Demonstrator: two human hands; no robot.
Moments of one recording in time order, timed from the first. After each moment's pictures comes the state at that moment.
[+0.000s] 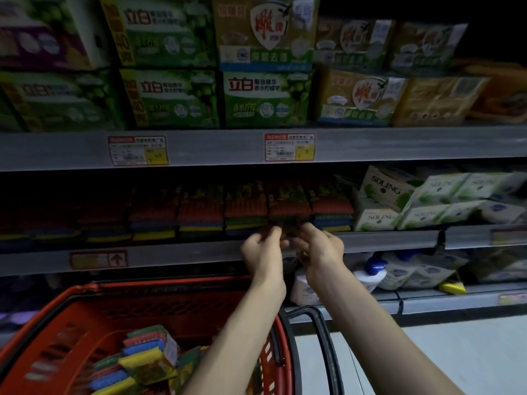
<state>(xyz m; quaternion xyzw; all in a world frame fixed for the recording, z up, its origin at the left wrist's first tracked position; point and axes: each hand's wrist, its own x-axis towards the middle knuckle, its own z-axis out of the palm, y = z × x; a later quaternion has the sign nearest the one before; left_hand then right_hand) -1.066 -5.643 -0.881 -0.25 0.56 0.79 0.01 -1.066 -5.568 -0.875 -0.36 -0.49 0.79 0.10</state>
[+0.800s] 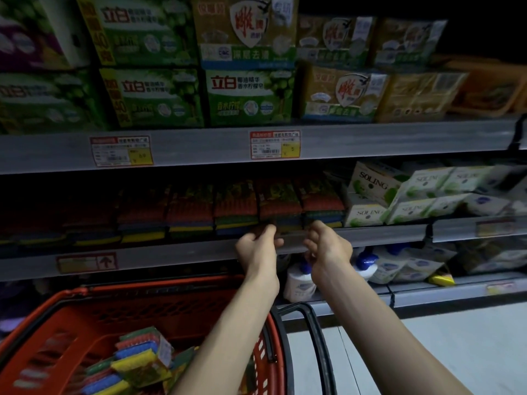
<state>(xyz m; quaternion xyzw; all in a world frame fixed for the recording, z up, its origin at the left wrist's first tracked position) -1.069 -5.635 -0.882 -0.27 0.57 0.78 0.03 -1.064 -5.544 -0.880 -0.43 -0.45 0.77 0.14</state>
